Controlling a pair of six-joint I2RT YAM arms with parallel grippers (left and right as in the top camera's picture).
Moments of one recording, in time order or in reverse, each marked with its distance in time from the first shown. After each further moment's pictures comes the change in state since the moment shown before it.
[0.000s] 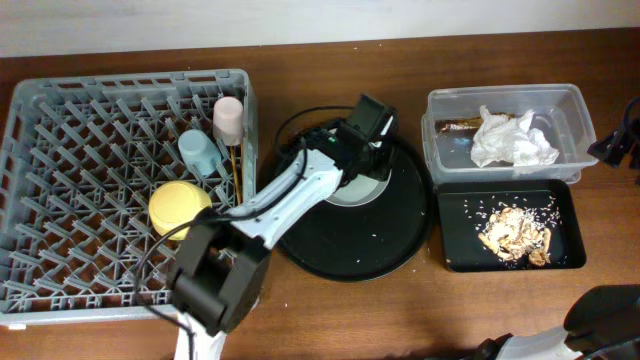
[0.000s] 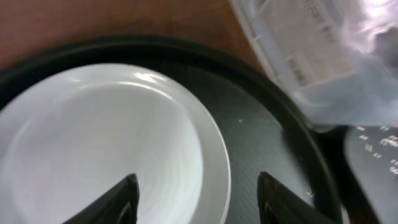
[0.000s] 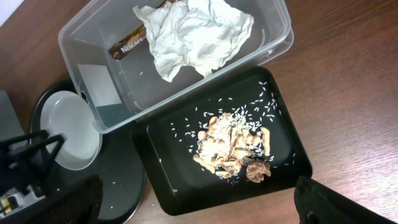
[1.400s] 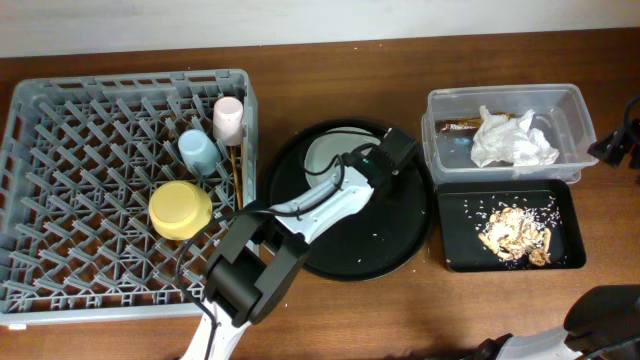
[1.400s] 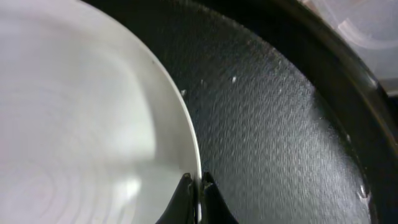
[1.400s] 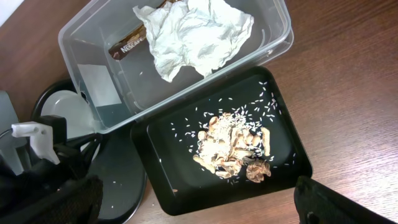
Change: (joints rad) left arm -0.104 0.143 0.028 -0.026 -0.104 0.008; right arm 0.000 0.000 0.000 0.000 0.000 0.000
